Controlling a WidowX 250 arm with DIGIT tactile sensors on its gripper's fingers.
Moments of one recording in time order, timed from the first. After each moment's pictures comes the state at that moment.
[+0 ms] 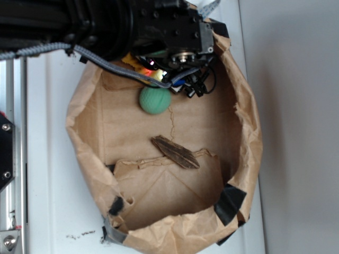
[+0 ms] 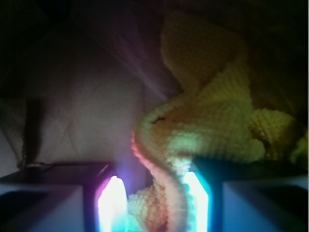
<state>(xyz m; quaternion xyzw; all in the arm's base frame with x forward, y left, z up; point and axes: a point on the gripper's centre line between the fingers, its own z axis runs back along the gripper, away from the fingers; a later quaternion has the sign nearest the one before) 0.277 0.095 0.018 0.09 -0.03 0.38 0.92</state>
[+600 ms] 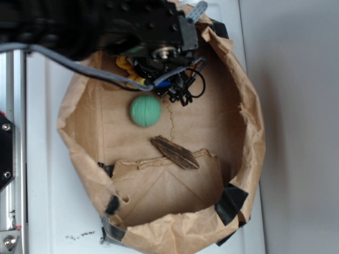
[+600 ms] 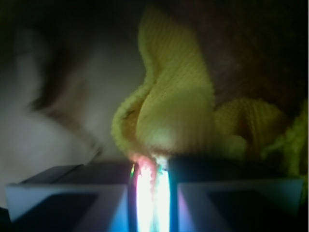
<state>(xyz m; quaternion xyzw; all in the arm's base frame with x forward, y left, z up) 0.264 0.075 0.051 0.04 -0.05 0.30 0.95</state>
